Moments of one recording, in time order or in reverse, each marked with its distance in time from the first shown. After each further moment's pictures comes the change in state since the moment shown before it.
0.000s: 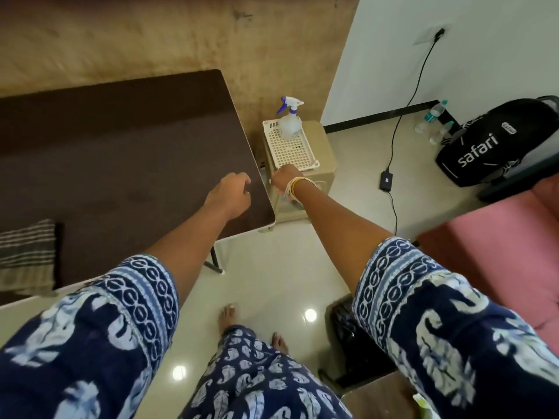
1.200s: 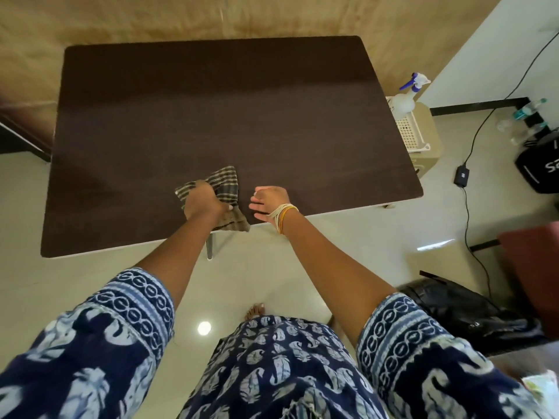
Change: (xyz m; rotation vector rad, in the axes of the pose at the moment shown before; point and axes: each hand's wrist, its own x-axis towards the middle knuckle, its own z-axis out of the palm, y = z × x) left_hand -0.157 -0.381 -0.112 -0.114 0.114 -0.677; right_hand -0.130 -0.218 0.372 0.870 -0.227 0.291
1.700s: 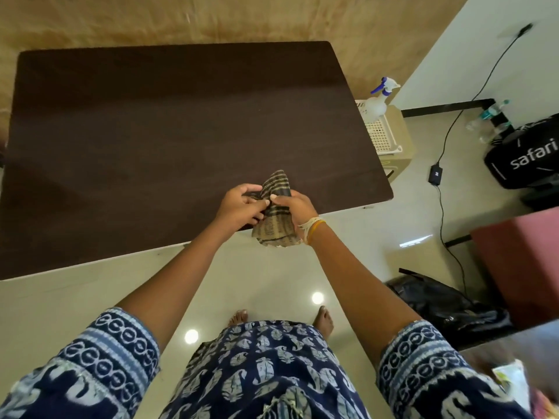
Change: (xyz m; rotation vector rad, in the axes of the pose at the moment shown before) left_hand -0.054 0.086 0.036 -0.620 -0.396 0.220; right_hand -0.014 -0.007 -0.108 -0.047 -0.028 -0.264
